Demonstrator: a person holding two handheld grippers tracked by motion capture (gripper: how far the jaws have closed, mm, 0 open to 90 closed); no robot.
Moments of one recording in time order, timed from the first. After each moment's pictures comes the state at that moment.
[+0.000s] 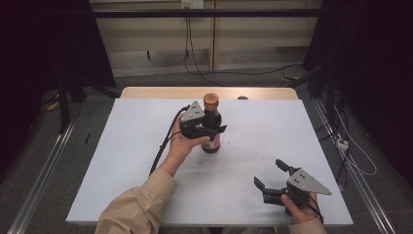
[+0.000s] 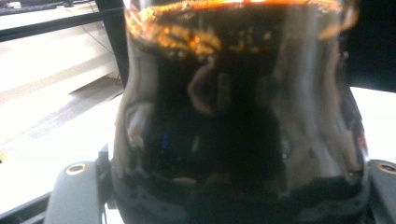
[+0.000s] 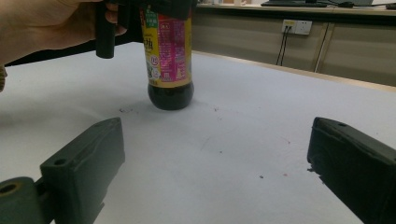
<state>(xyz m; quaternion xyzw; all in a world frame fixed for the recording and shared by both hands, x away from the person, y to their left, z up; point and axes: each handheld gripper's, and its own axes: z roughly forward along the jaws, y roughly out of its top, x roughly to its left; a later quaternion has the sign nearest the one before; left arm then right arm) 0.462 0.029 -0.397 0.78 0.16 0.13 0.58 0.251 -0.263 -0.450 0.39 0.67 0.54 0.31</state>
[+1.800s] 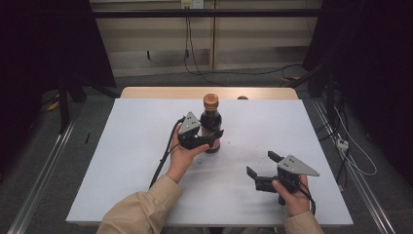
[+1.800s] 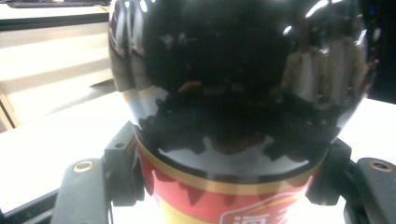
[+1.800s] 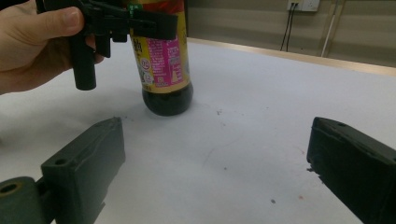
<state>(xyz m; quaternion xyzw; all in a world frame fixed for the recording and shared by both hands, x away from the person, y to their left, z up) 0.442 0.035 -0.427 0.75 0.23 0.16 0.60 0.286 -0.247 -0.439 0.42 0.69 0.53 0.27</state>
